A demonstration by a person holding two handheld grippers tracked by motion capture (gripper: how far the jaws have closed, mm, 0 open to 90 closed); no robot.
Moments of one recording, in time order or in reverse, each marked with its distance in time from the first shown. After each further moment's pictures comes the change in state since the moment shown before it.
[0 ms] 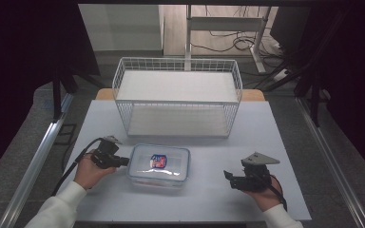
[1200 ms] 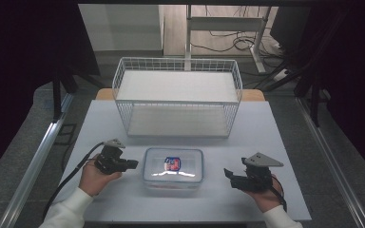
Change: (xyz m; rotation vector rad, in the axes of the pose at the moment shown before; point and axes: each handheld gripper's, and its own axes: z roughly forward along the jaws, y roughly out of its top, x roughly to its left) left arm -0.029 -0.004 -0.013 -0.134 -0.046 0.011; right arm 0.003 0.001 -0.007 -0.079 -0.002 -0.006
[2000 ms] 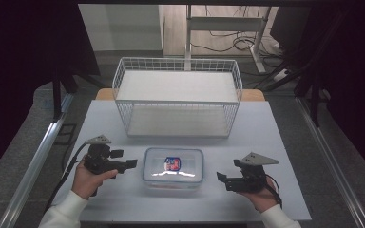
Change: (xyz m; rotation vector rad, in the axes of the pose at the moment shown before) left arm -0.002 -0.003 -0.028 -0.177 -0.041 -0.114; right arm 0.007 0.003 0.008 0.011 0.144 0.023
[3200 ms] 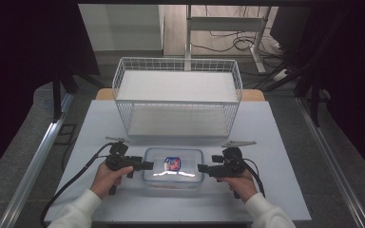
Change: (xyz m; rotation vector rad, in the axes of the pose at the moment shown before) left arm 0.015 -0.003 0.066 0.120 -0.235 -0.172; right arm -0.001 0.027 0.064 0.095 0.248 0.199
